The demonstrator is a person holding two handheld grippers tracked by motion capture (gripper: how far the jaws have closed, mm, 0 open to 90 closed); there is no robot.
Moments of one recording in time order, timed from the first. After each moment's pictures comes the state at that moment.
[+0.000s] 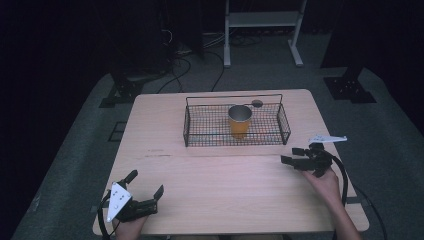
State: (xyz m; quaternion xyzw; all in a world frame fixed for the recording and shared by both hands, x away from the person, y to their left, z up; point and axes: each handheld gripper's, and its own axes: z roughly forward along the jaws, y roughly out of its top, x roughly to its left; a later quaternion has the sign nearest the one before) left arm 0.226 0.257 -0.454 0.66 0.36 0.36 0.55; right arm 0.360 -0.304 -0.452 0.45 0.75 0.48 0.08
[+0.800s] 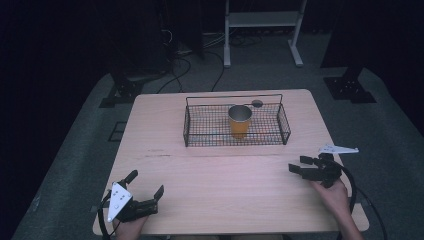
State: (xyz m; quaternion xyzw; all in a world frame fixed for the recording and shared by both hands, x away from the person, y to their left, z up) left arm 0.226 0.257 -0.455 0.66 0.36 0.36 0.55; right arm 0.332 -0.323 -0.463 0.46 0.74 0.48 0.08
